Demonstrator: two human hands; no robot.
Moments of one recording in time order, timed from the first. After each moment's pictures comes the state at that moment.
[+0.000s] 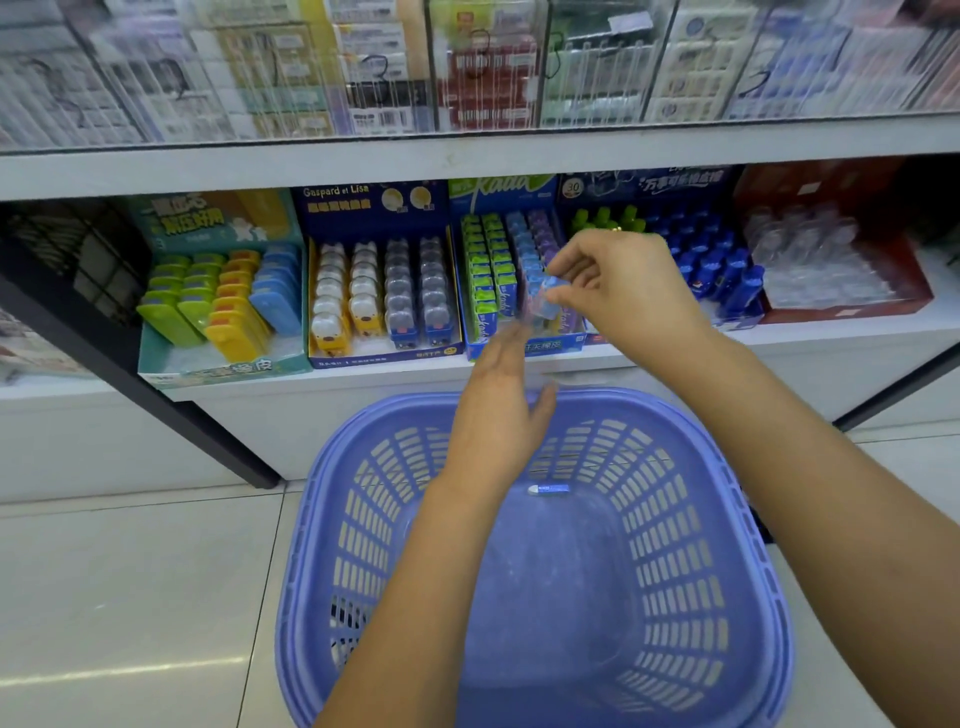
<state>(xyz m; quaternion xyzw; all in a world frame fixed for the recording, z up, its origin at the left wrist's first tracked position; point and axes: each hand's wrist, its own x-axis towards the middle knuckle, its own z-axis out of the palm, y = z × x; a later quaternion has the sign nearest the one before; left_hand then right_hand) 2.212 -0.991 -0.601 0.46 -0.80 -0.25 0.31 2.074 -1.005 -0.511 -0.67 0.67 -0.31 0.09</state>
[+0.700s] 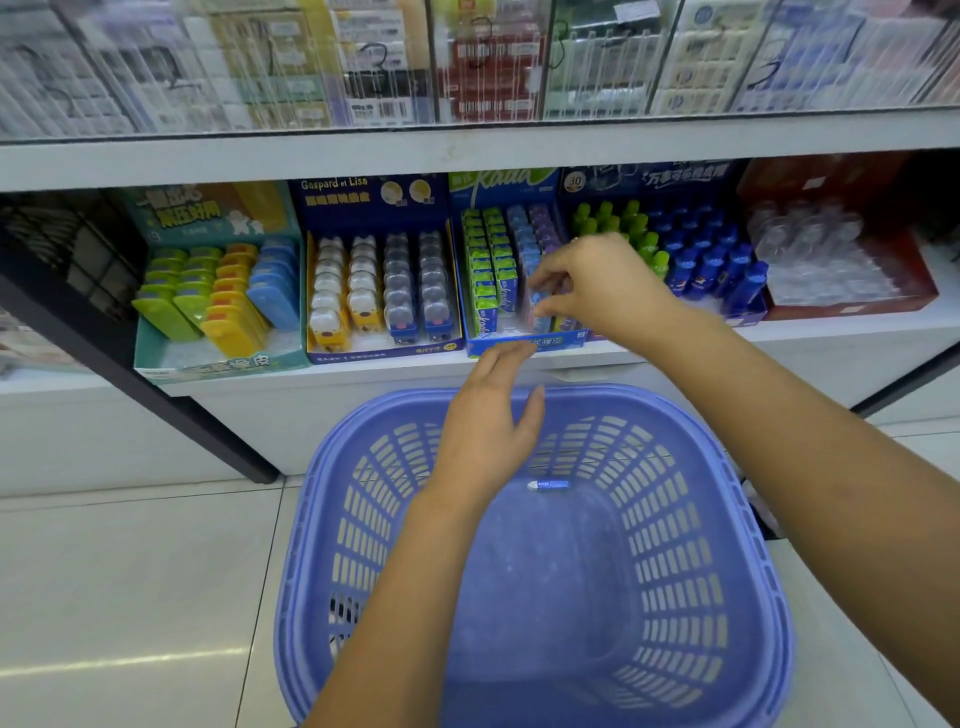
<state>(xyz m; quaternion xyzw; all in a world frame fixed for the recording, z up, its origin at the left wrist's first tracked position) 2.225 -0.989 -0.618 0.43 -0.79 -0.27 0.34 2.066 -1.036 -0.526 -0.73 0.66 -0.15 0.08</state>
